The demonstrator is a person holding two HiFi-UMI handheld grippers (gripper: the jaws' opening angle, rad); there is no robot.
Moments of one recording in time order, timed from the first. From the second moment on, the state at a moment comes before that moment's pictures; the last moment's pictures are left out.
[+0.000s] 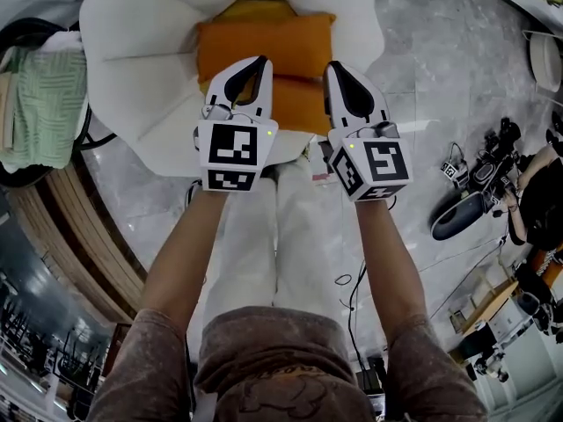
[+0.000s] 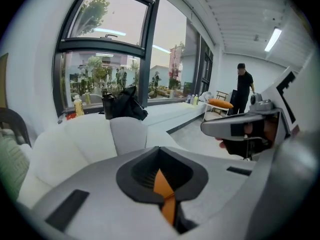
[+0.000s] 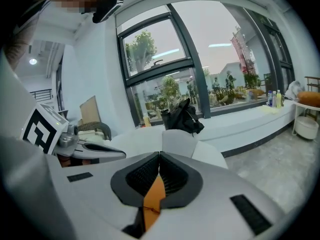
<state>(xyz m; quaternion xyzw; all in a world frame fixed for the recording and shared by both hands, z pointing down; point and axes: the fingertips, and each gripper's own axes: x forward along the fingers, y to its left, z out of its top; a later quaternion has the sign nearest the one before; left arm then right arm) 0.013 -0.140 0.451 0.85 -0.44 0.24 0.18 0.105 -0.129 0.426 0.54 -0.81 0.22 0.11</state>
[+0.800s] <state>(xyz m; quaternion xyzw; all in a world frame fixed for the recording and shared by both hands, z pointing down) 0.026 -0.147 0.551 0.84 -0.38 0.34 0.16 0.112 -0.137 0.470 0.53 -0.81 0.25 0.12</state>
